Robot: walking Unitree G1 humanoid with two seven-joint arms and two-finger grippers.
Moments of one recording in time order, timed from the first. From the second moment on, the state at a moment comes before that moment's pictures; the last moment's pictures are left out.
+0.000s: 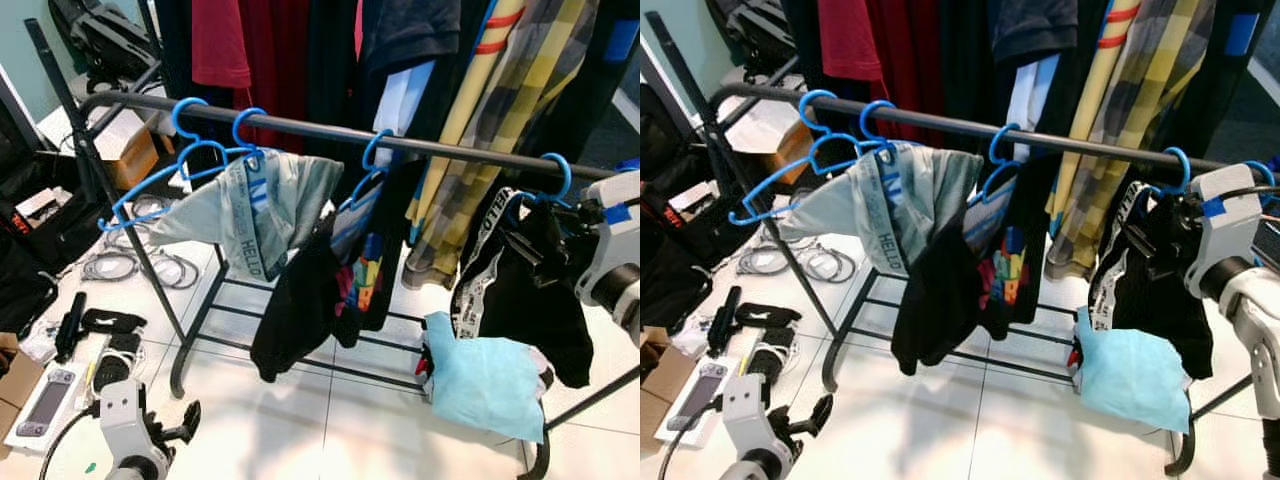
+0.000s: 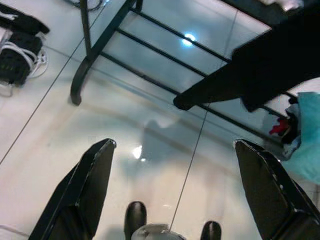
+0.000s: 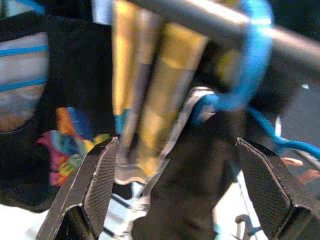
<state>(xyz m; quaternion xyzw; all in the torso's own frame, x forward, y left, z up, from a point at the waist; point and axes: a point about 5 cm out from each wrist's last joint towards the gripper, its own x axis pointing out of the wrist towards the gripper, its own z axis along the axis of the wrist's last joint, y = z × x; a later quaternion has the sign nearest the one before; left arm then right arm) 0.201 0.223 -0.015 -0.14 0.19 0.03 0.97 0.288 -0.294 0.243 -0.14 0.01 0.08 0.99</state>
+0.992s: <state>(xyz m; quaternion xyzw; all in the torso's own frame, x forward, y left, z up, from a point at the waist) 0.202 0.224 -0.010 -0.14 0.18 0.03 0.97 0.284 -0.305 0.213 -0.08 0.13 0.02 0.99</state>
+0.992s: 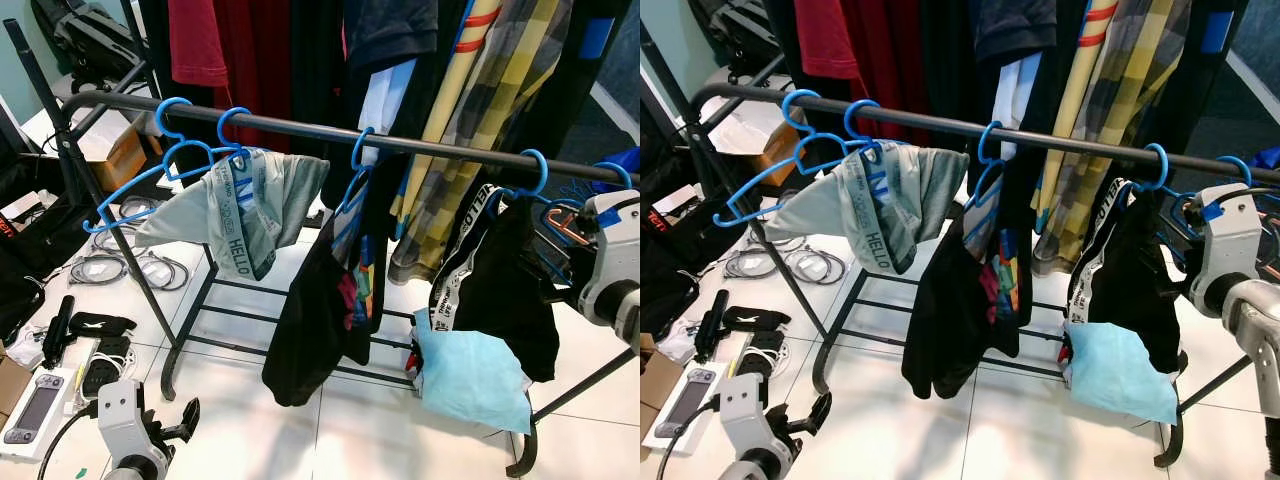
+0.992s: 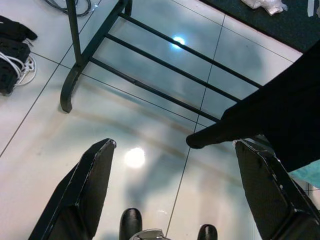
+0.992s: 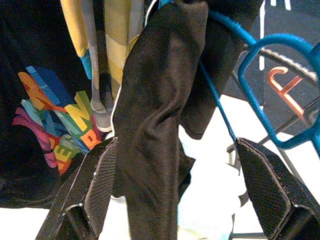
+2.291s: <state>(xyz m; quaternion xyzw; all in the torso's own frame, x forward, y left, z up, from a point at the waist) 0.203 0.226 -0.009 -0.16 0.17 0.04 0.97 0.286 -0.264 0.228 -0.01 0.02 0.15 0.99</state>
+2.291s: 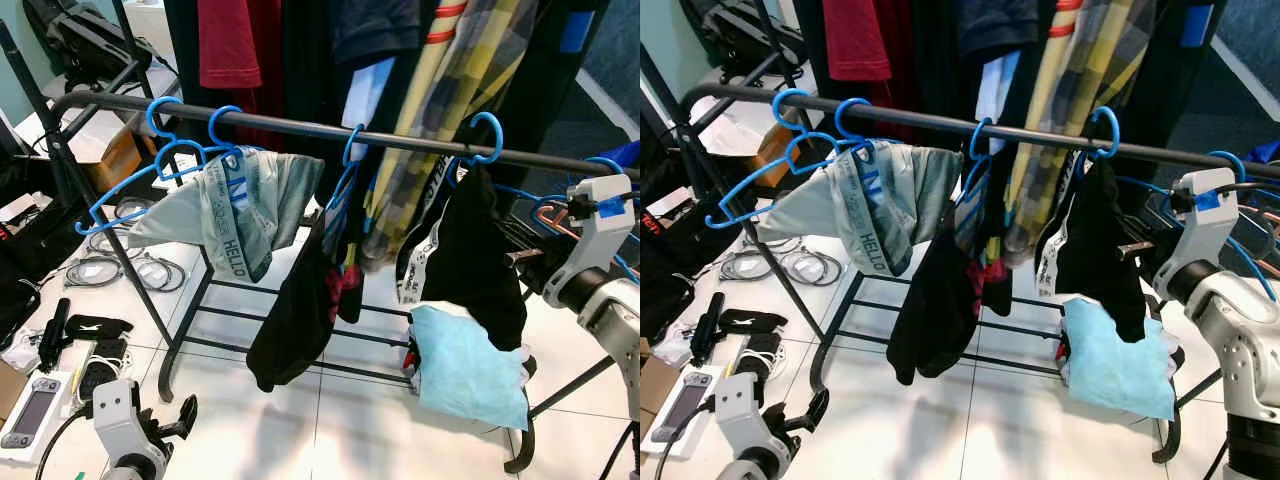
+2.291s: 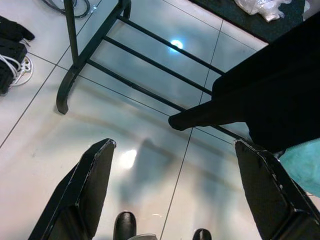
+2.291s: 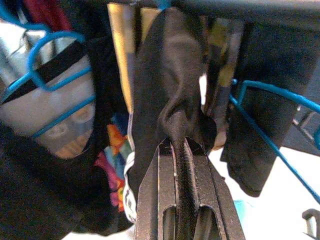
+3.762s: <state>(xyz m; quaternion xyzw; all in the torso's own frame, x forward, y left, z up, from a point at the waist) 0.272 0.215 0.105 -0.10 0.00 -0.14 0.98 0.233 -0.205 0.182 -0.03 0.12 0.45 0.89</state>
